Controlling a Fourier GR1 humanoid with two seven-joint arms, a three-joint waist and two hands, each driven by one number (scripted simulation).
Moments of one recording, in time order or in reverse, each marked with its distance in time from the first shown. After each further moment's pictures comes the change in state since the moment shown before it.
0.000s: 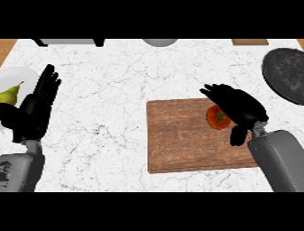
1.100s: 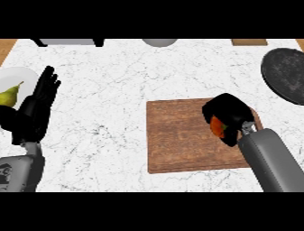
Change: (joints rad) left arm 0.013 -0.023 0.021 -0.017 -0.027 -0.017 0.005; right arm -0.030 0.068 -0.014 0.183 0.131 -0.095 -0.159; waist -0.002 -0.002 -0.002
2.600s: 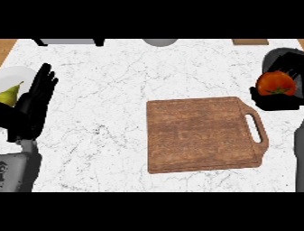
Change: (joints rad) left arm -0.019 0.014 0.023 0.005 0.016 -0.026 0.013; right arm 0.001 0.100 -0.547 -0.446 -0.339 -0.160 0.380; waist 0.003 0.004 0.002
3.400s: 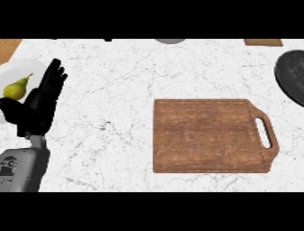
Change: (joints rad) left arm -0.037 -0.026 -0.031 0.008 -0.015 0.000 -0.007; right arm -0.246 -0.435 -0.246 0.897 0.038 -0.386 -0.405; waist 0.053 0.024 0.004
